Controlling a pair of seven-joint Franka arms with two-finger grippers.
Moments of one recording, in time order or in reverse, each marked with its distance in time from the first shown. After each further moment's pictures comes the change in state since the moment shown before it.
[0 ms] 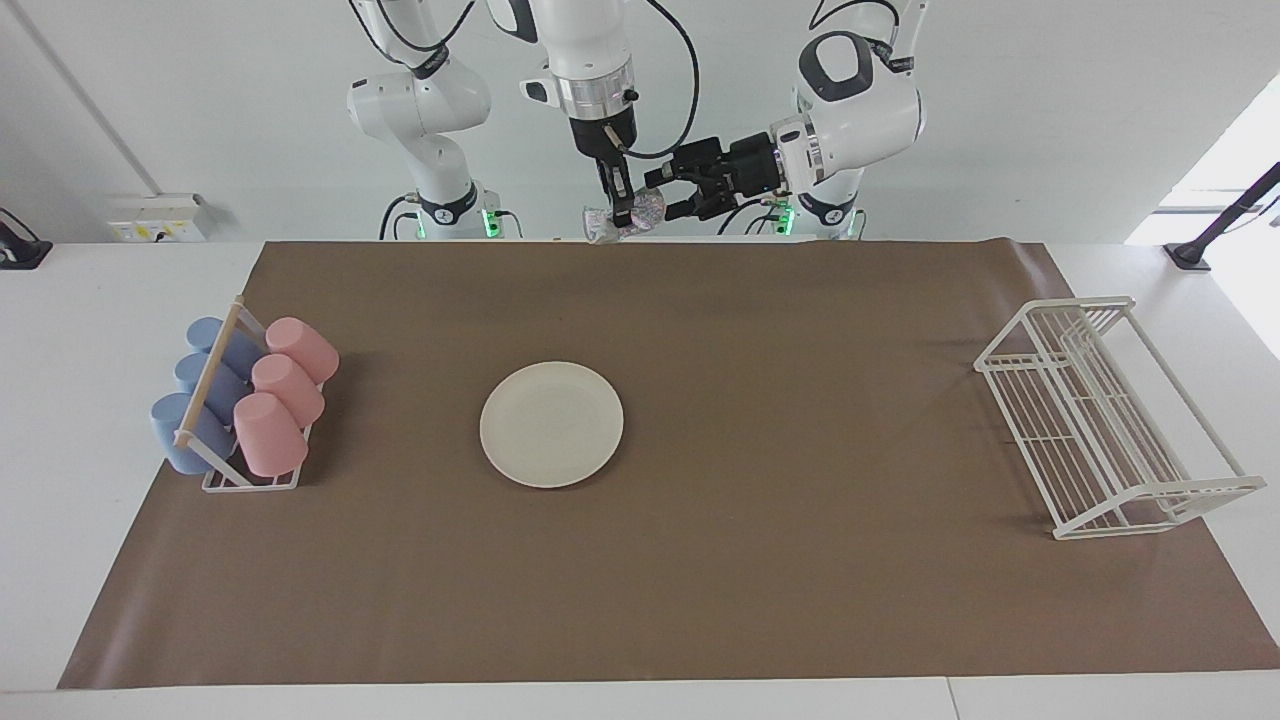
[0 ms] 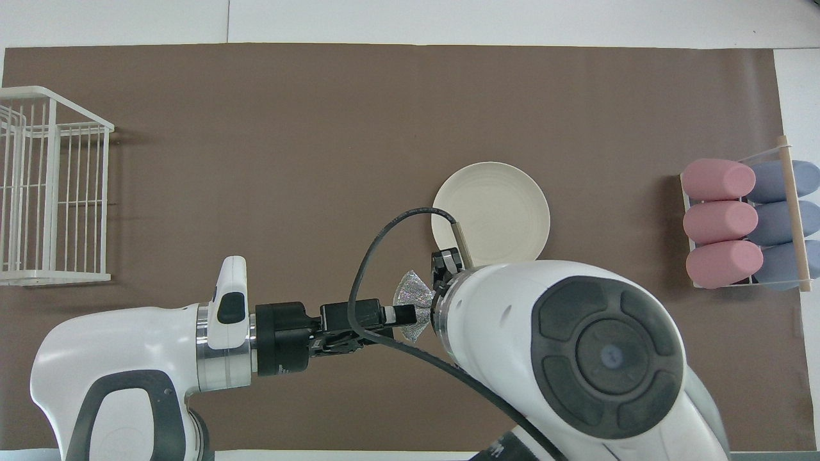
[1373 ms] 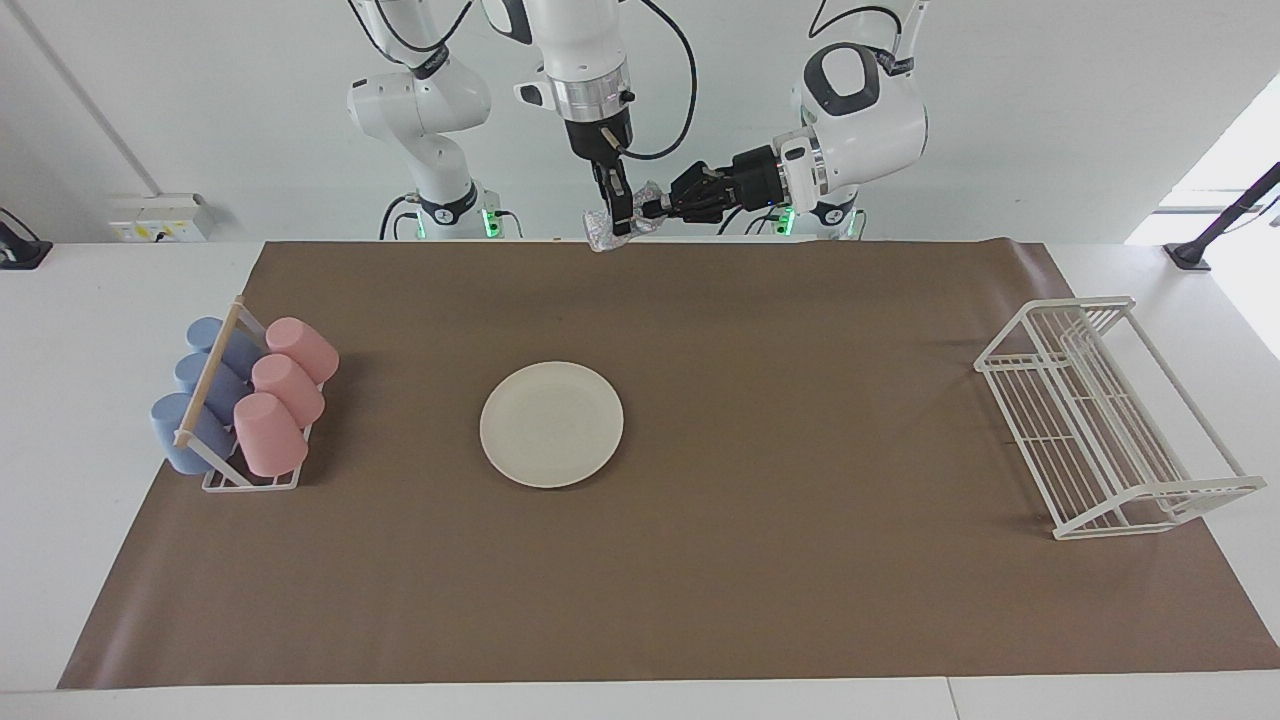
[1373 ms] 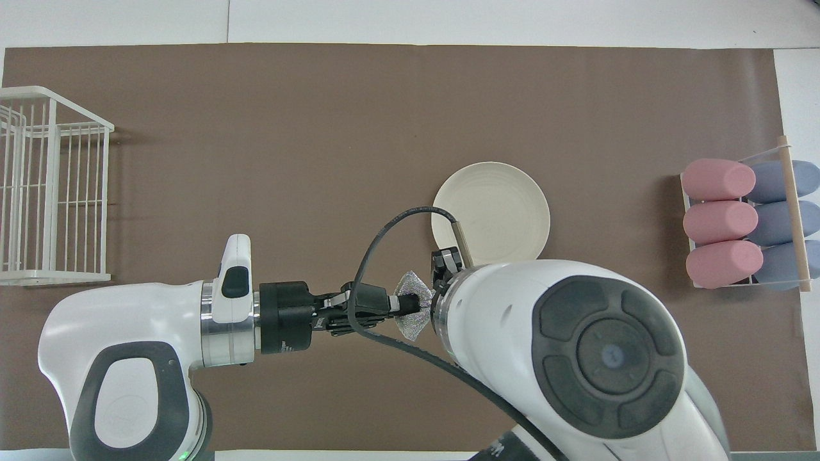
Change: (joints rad) left arm 0.015 0.066 0.014 0.056 0.000 -0.041 -0.027; right arm -0.019 0.001 -0.010 0.001 -0.005 0.002 -0.136
